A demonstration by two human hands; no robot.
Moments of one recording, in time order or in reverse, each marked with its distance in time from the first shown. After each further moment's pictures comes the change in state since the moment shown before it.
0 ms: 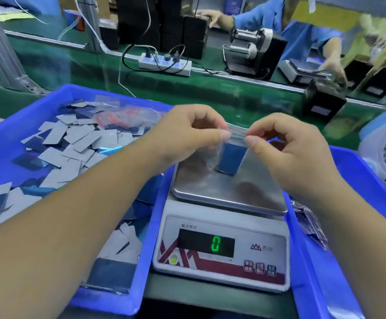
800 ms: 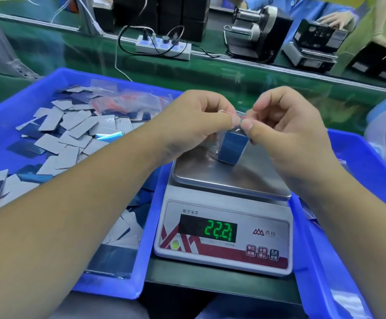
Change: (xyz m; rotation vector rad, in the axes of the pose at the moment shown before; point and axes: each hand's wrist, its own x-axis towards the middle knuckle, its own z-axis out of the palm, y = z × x) left_hand -0.005 0.006 0.013 -0.033 -0.040 -0.064; right_hand -0.003 -0.012 0.015 0.525 -0.010 0.179
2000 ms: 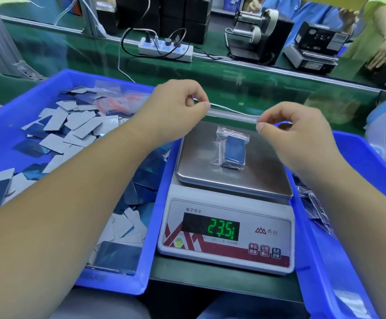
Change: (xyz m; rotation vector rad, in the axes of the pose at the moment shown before) left_hand 0.016 -0.013 -0.038 0.672 0.278 0.094; right_hand 0.011 0.023 -0.025 -0.592 0.119 0.091
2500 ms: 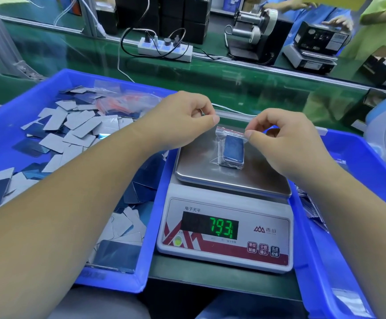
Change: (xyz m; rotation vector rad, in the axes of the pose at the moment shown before) left_hand -0.005 -0.003 0.008 -0.028 -0.179 0.050; right_hand -0.005 -0.005 0.006 -0.056 -0.106 -0.070
